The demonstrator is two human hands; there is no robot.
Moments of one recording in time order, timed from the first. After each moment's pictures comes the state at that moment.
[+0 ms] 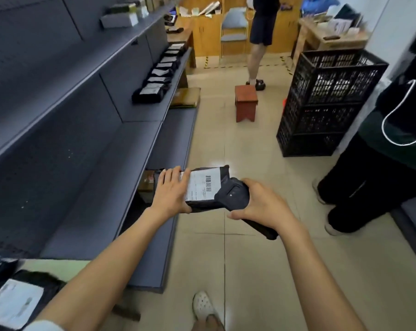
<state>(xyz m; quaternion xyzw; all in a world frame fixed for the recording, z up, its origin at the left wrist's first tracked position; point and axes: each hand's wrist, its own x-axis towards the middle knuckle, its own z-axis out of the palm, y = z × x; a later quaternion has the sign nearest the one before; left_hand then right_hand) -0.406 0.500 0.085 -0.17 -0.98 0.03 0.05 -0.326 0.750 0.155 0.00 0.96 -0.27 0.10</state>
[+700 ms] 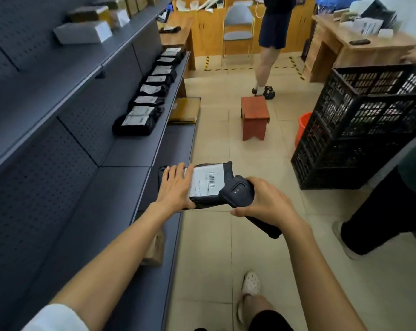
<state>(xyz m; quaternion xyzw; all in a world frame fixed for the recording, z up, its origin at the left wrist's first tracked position) -0.883 0.514 0.072 -0.17 -0.99 0.01 0.01 -0.796 0.762 0.140 0.01 0.96 -0.27 0.11</state>
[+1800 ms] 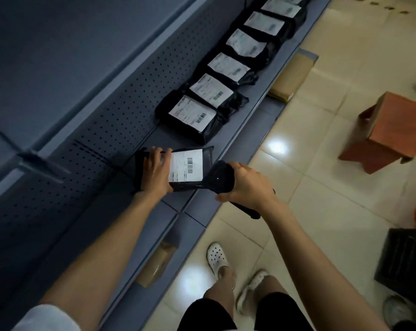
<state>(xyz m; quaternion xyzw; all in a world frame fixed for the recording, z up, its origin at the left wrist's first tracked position) -1.299 0.279 -0.059 0.22 -0.96 -0.10 -0.12 -1.388 0.520 0.010 -0.28 0.90 -0.17 0.28</state>
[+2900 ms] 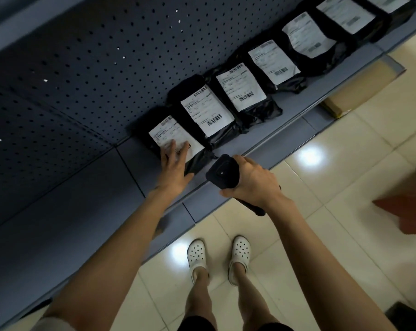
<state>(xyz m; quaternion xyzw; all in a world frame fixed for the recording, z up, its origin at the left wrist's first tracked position) -1.375 0.320 -0.133 0.40 -0.88 -0.24 -0.11 -1.529 0.490 -0.055 -0.42 0.84 -0.13 0.33</state>
